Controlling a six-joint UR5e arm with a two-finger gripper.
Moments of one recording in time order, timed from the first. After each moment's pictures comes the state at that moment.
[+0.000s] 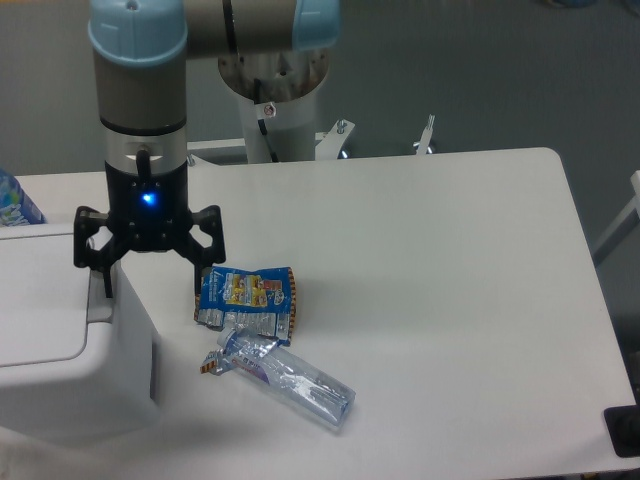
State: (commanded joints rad) arm 2.12 -1.77 -1.47 -1.03 1.41 -0.08
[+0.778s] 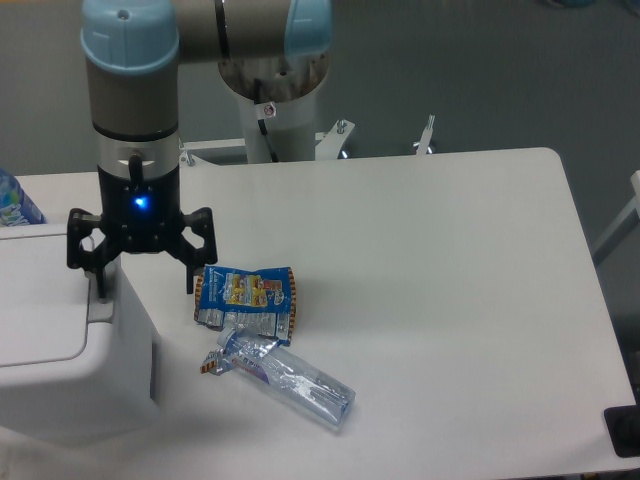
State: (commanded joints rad) arm 2.11 -1.77 -1.49 -1.03 1.41 -0.09
